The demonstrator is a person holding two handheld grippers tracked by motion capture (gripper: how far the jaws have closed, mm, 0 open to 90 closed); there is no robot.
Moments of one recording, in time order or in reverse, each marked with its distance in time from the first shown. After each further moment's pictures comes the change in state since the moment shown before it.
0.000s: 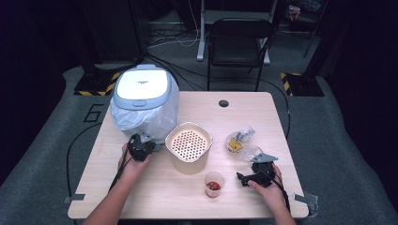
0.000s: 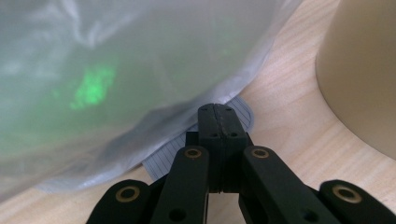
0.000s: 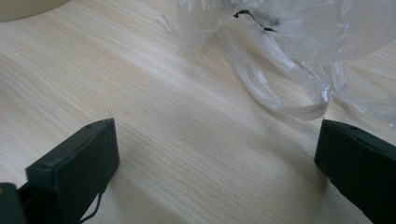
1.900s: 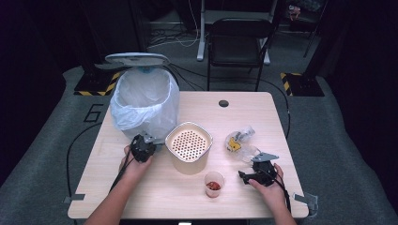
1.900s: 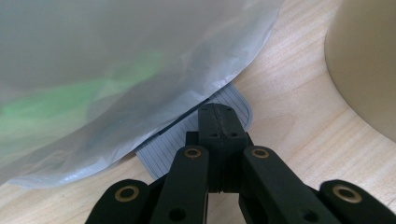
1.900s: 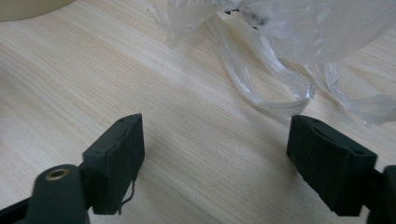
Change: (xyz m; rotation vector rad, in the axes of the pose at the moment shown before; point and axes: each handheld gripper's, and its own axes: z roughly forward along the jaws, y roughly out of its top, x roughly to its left) left arm -0.005 -0.002 0.010 0.055 0.003 -0.013; right arm -0.001 0.006 -0.008 0.038 0.014 -0.008
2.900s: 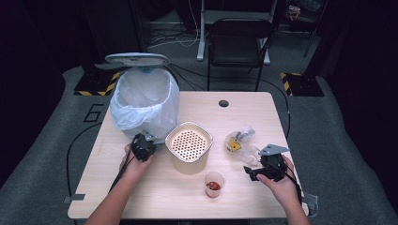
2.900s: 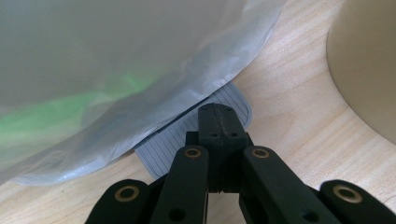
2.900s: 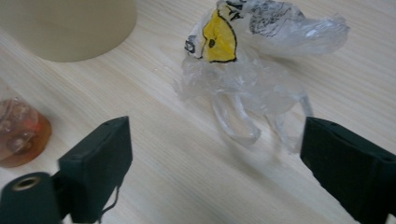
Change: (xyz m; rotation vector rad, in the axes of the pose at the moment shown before) left arm -0.001 0.006 0.001 0.039 0.003 -0.005; right arm 0.000 0.037 -0.057 -0.035 -0.013 -0.070
